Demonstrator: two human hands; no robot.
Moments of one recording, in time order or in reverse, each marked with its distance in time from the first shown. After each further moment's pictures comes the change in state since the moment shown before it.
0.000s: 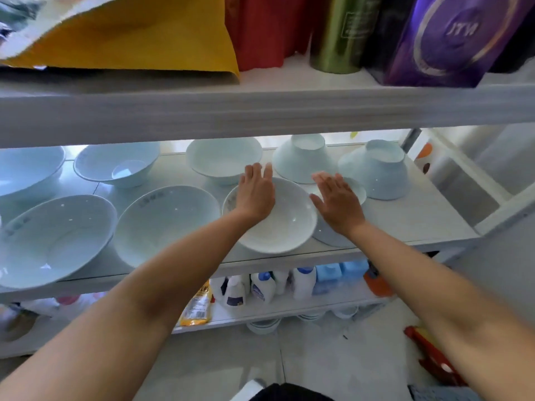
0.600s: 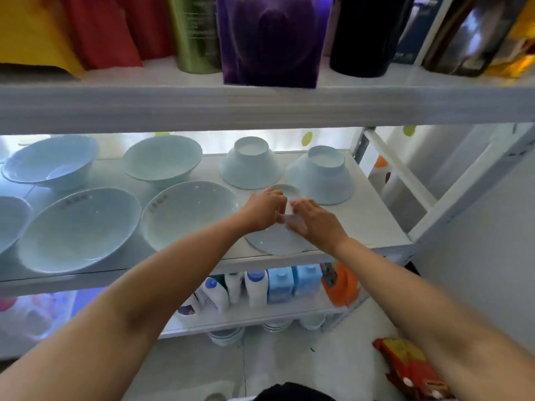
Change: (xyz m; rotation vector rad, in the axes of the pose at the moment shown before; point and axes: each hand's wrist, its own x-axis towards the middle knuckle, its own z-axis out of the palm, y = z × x) left_hand 0.019 0.150 0.045 -0.096 -0.229 0.328; right_hand -0.055 0.126 -0.011 0.088 0.071 -0.245
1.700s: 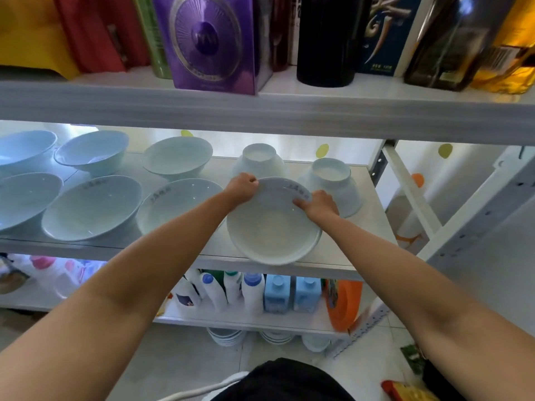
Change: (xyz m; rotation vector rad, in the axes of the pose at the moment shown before) left_hand 0.027 0.010 -0.029 -0.471 0.195 -0.731; right_hand 0.057 0.049 -0.026 0.448 -0.276 0.668
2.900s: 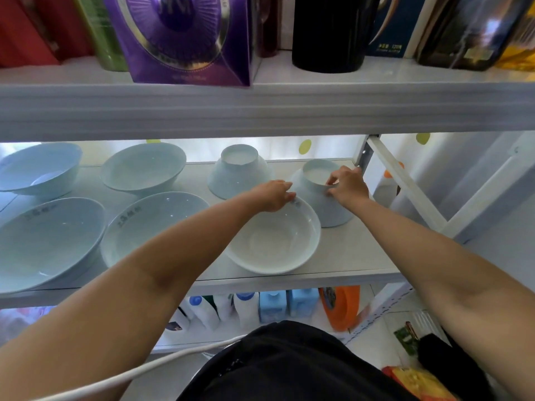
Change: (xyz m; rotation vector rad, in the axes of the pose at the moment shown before) left_hand 0.064 0.030 0.064 0.559 -0.317 0.437; right_hand 0.060 0.046 -0.045 -0.242 0.270 -0.086
